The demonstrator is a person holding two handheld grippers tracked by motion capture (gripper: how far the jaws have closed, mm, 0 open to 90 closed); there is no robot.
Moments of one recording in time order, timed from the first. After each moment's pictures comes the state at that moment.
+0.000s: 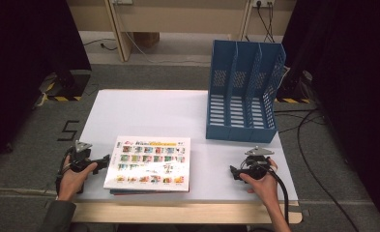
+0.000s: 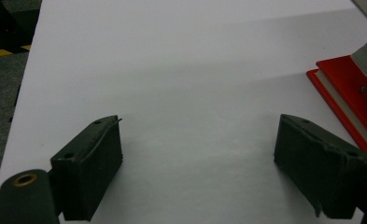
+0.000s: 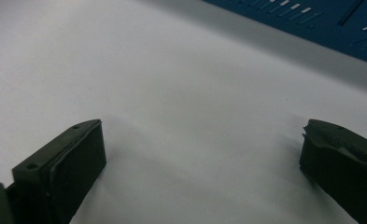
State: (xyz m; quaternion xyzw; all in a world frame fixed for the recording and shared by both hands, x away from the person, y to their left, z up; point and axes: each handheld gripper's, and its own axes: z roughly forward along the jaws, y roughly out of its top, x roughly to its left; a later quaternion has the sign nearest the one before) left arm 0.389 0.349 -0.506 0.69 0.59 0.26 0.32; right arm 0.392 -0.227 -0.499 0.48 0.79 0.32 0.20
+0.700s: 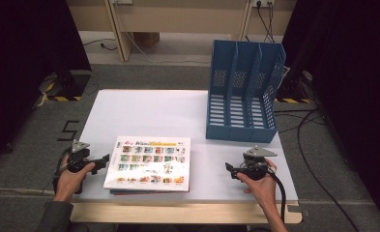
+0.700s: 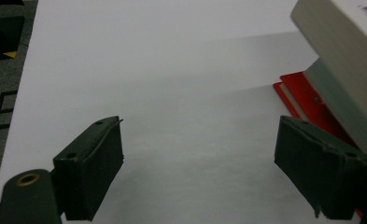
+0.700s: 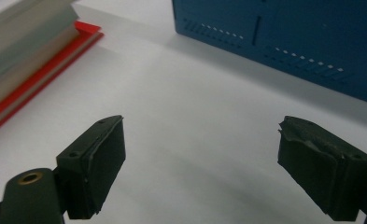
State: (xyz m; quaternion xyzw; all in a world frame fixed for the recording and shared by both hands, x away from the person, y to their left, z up) left arm 0.380 0.349 -0.491 0.70 0.58 0.25 0.35; right arm 0.377 -0.214 -0.476 0.45 0.78 0.40 0.18
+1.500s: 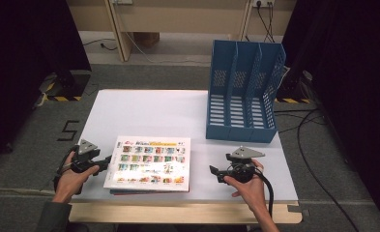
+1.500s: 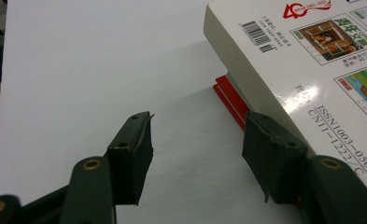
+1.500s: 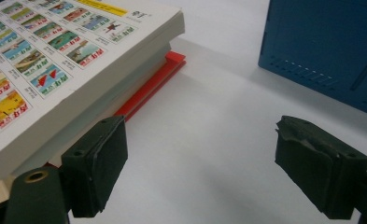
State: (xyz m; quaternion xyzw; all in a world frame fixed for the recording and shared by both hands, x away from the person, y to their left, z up) left arm 0.368 0.323 -0.468 0.75 0.51 0.25 0.33; right arm 0.363 -0.170 -0.455 0.39 0.79 0.44 0.14
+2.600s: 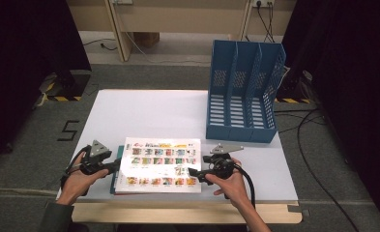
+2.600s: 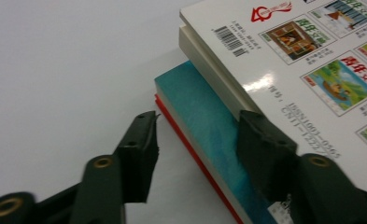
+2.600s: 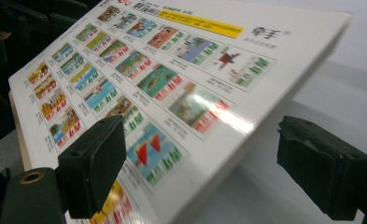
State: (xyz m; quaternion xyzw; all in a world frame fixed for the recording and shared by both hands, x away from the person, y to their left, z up) left arm 0.361 0.287 -0.453 0.79 0.46 0.24 0.33; right arm 0.377 -0.118 -0.462 0.37 0.80 0.47 0.03
